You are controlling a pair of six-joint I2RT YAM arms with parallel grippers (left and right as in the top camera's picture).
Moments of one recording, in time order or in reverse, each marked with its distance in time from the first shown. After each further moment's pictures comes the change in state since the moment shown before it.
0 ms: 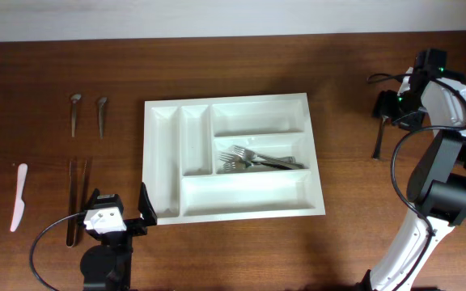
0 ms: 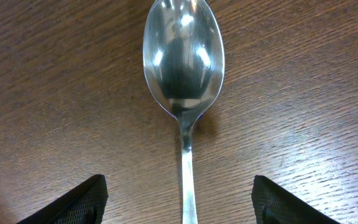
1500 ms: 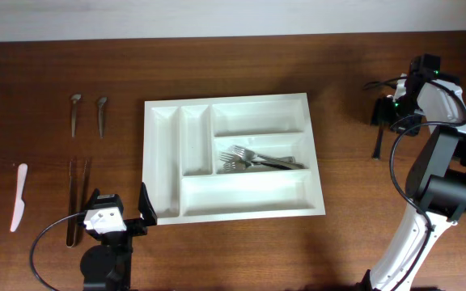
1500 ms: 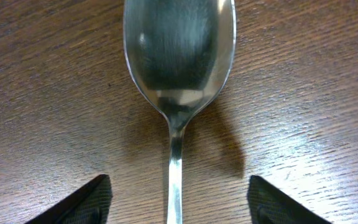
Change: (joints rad) left arm 0.000 0.000 0.000 0.000 0.000 0.000; right arm 0.000 0.048 0.000 -0.011 0.027 -0.085
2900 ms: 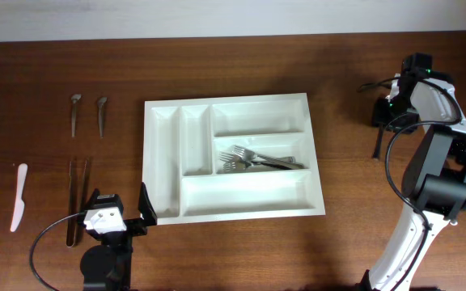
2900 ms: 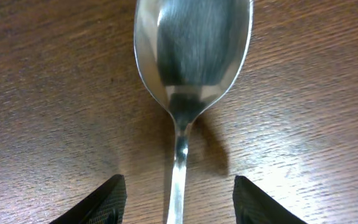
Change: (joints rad) left arm 0.000 0.000 0.000 0.000 0.000 0.000; right arm 0.033 0.007 -0.001 -0.006 0.071 -0.013
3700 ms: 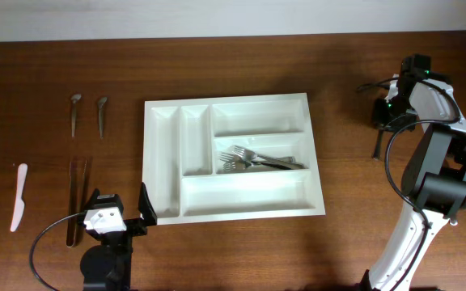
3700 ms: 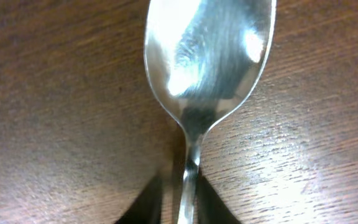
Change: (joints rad) left arm 0.000 0.000 0.000 0.000 0.000 0.000; right arm -0.003 0.013 0.000 0.021 -0.026 -0.002
